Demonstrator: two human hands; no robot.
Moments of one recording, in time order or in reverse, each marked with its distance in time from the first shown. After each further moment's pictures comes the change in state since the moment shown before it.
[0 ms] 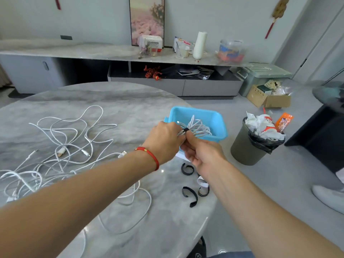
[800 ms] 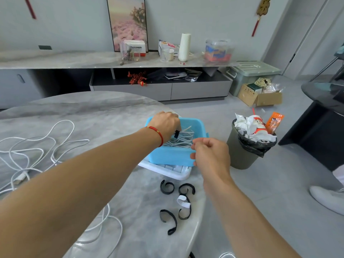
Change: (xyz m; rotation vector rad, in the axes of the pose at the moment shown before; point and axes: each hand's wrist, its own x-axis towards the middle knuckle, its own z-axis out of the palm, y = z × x) left_hand 0.164 0.012 0.061 0.655 -0.093 0.376; right_hand 0.044 -0.033 -0.059 -0.365 0.283 -0.333
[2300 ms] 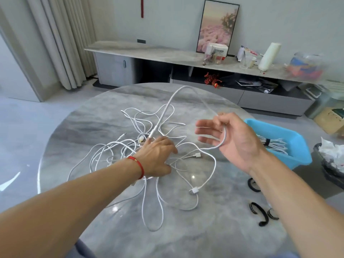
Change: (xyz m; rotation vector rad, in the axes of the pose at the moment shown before) left_hand -0.335 -0.126 0.031 -0.269 -0.094 -0.319; right_hand -0.121 -0.063 0.145 0.384 -1.033 -0.016
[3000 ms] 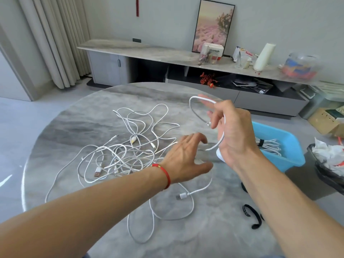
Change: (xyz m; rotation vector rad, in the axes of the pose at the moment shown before) left_hand 0.032 0.090 -0.015 -0.592 0.238 0.036; right_hand 0.009 -0.004 0.012 -0.332 0.328 -0.380
